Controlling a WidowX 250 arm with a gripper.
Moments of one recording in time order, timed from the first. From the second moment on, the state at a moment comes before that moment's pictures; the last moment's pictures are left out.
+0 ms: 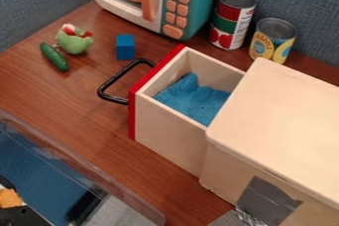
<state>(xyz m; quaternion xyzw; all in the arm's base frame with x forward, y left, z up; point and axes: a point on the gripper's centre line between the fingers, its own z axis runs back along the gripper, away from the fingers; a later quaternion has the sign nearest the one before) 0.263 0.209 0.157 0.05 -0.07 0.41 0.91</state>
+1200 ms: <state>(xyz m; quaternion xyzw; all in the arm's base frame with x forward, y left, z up) 0.292 0.212 0.090 0.07 0.04 -0.16 0.98</state>
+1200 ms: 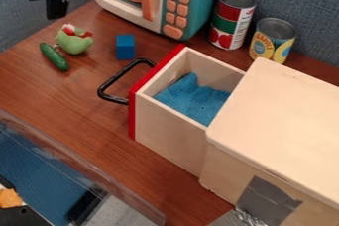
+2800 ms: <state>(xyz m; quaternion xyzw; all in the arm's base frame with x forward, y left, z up) 0.270 0.109 0.034 0.02 0.06 -0.59 0.80</state>
